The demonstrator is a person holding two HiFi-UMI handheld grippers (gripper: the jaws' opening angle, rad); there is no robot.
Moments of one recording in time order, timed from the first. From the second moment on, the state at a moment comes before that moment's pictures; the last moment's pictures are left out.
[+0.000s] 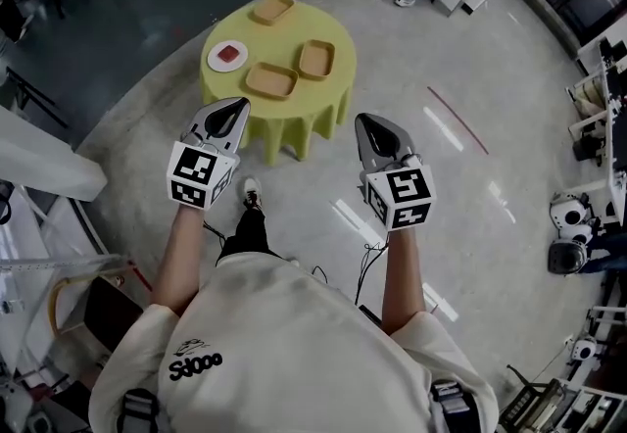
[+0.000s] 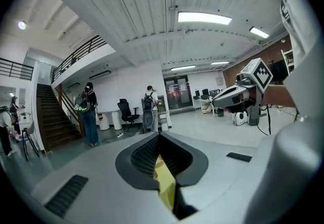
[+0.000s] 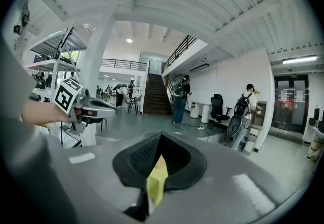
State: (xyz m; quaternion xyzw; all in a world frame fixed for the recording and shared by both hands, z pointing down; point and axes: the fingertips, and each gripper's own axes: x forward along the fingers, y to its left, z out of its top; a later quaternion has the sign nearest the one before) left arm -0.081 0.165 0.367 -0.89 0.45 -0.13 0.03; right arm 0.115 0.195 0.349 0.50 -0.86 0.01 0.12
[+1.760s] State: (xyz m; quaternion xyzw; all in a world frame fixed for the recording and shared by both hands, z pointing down) left arm -0.136 -0.262 0.471 -0.89 0.41 -0.21 -0.05; right arm 0.092 -0.151 0.394 0.58 -0.80 0.08 0.16
